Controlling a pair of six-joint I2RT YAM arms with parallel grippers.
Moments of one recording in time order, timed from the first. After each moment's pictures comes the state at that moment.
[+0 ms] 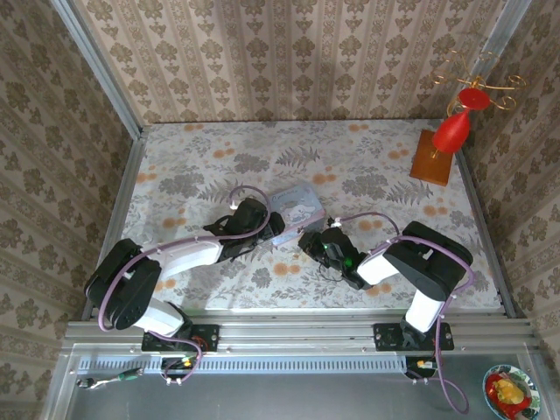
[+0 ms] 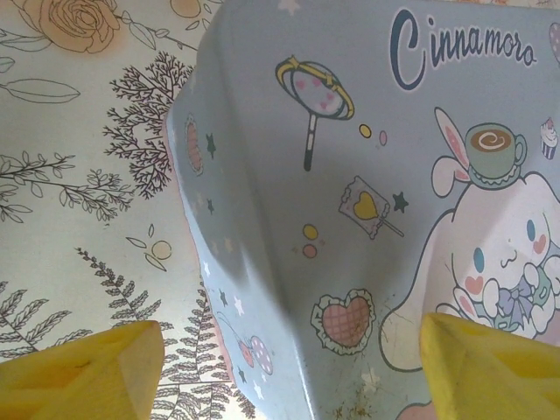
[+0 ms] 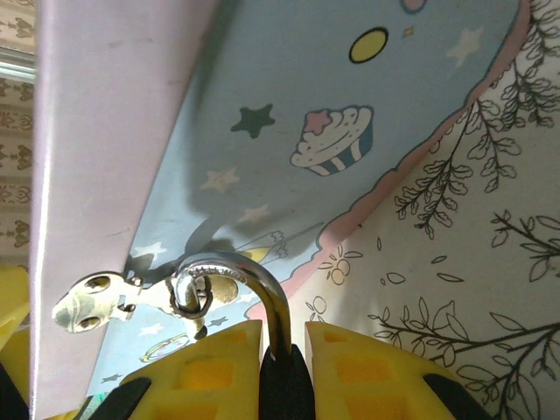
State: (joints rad) left arm -0.77 1.47 0.71 -0.06 -0.08 -0.97; right arm 0.75 1.73 0.42 0.79 0.09 1.26
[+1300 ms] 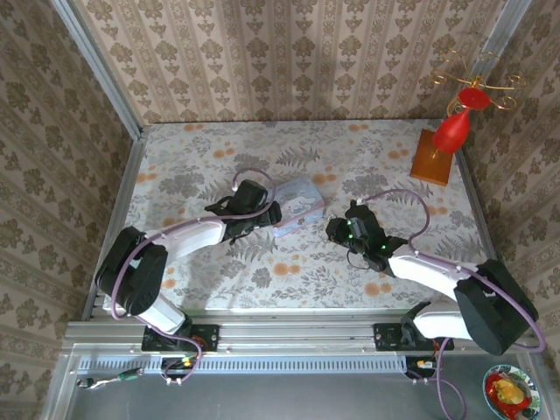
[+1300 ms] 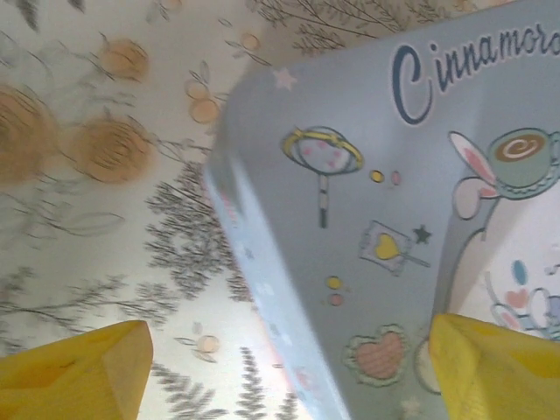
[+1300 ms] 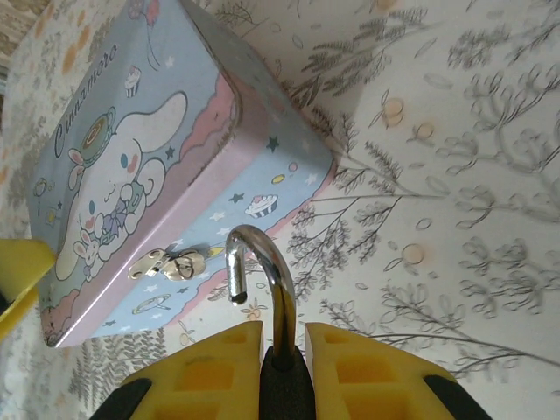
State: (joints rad) left arm -0.68 1.55 0.90 -0.27 -0.11 -0.69; right arm 0.54 1.26 0.53 0.05 0.04 0.87
